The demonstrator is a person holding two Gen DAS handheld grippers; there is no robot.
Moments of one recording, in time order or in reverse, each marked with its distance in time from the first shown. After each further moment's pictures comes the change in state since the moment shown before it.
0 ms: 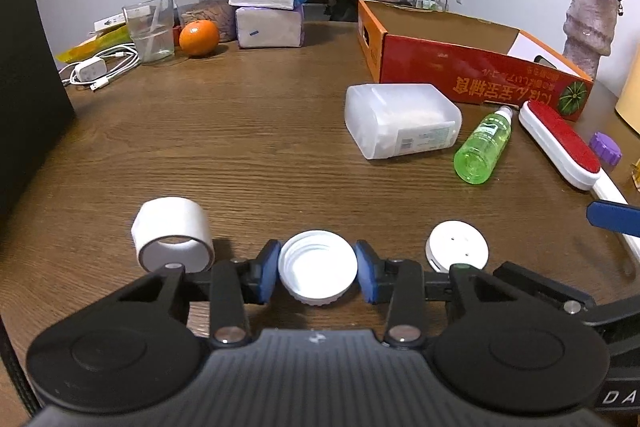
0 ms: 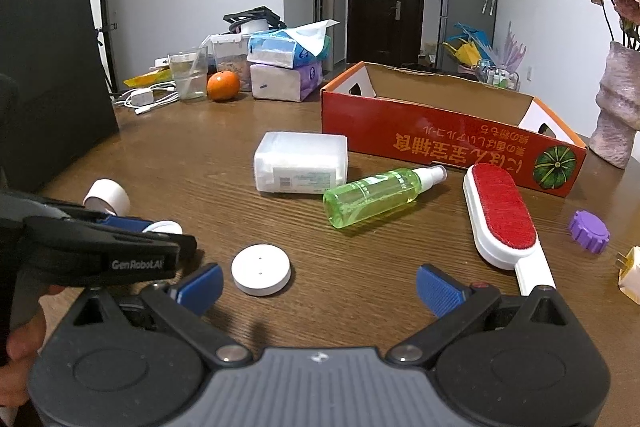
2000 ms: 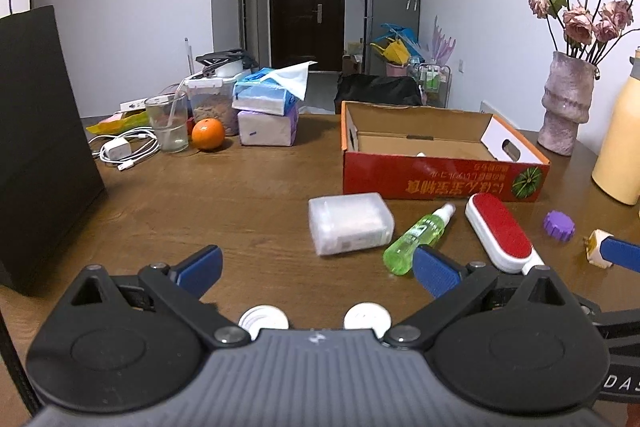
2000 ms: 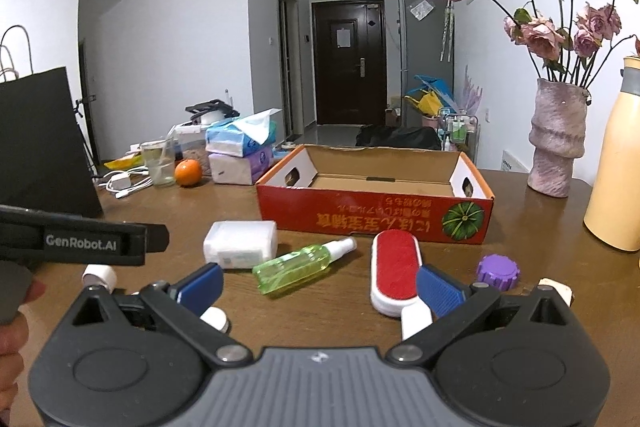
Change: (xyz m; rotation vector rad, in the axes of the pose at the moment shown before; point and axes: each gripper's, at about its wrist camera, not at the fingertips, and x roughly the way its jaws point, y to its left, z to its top) left arm -0.096 -0.055 0.028 -0.019 -0.210 0.056; right arm -0.088 -0.060 0.008 0.087 -0.203 -0.055
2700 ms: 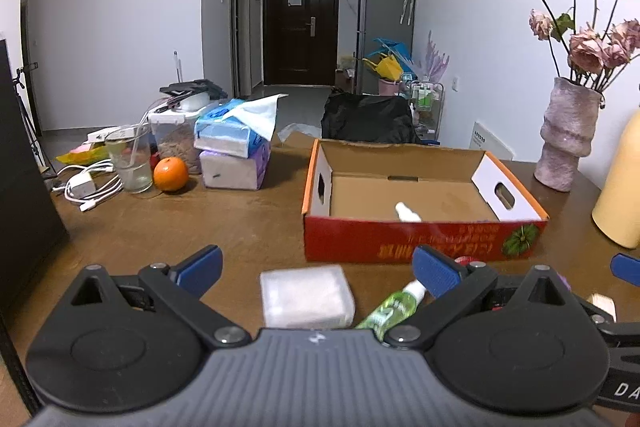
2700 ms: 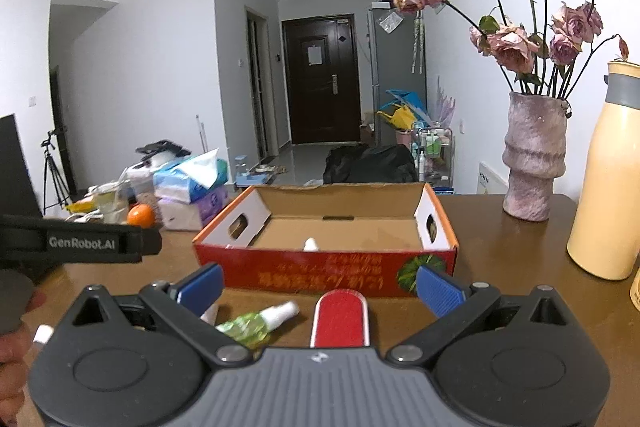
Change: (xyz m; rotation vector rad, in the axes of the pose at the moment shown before) left arm 0.049 -0.042 0.058 -0.008 -0.038 -0.022; right arm 0.040 -0.057 0.046 0.059 -0.059 -0.061
